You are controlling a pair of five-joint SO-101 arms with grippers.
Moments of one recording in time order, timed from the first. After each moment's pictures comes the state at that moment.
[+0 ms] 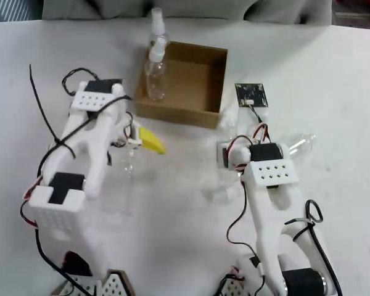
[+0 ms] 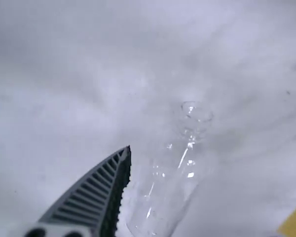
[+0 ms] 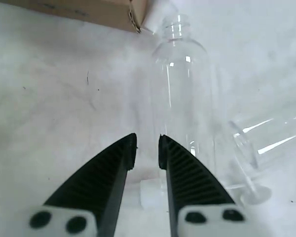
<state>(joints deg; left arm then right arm) -0.2 23.1 -2.9 90.5 15.8 -10.6 -25.5 42.6 54.9 -3.2</state>
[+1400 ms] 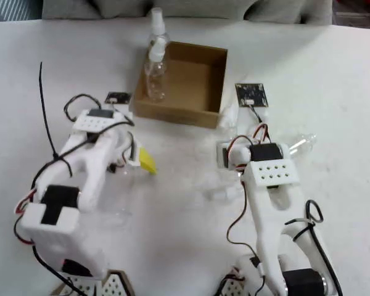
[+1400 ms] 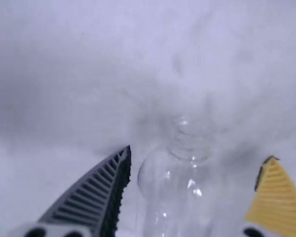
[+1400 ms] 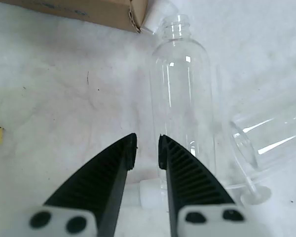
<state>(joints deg) 0.6 13.7 21.7 67.1 6.8 -10.6 -25.5 42.6 54.9 -3.2</state>
